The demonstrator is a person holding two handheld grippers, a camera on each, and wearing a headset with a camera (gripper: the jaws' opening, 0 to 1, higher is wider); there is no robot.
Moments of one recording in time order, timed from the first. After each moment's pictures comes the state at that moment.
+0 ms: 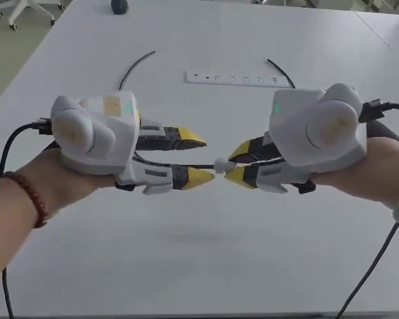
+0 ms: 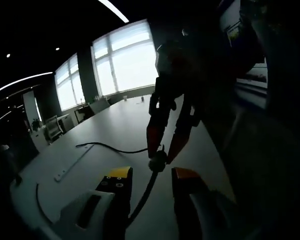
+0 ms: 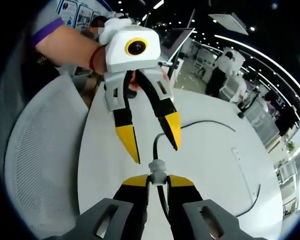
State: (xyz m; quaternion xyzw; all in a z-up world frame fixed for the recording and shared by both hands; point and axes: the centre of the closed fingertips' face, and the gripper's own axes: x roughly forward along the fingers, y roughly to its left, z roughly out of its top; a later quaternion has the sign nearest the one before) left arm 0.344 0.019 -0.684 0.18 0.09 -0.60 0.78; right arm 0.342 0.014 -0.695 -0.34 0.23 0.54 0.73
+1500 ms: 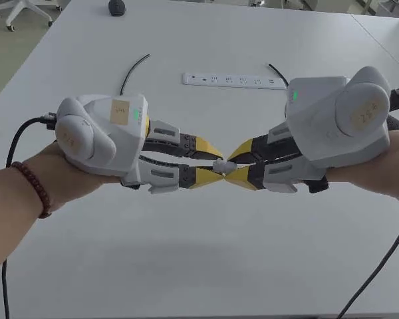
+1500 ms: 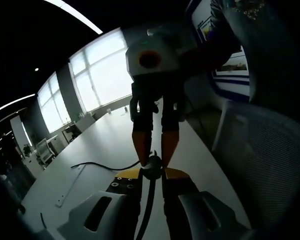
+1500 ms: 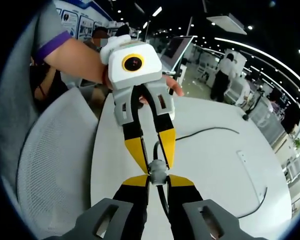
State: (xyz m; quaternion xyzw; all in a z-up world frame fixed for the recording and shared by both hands) left arm 0.327 0.000 -0.665 0.22 0.02 -0.65 0.73; right arm 0.328 0.011 -0.676 -0.30 0.22 0.57 0.73
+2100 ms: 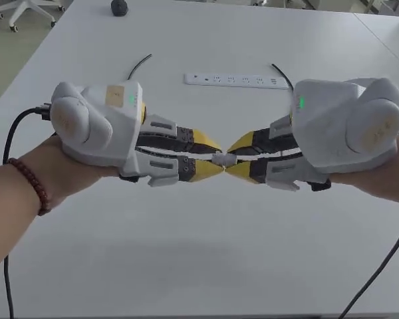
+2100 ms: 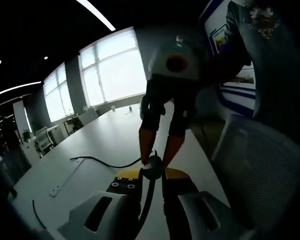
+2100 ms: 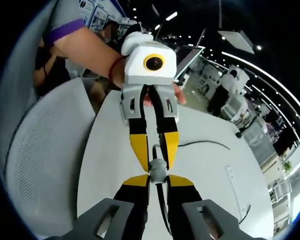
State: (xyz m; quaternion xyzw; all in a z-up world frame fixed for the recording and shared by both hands) left arm 0.332 0.007 -0.655 0.16 0.05 -0.64 0.75; right arm 0.329 0.015 -0.665 -0.36 0.15 0.57 0.73
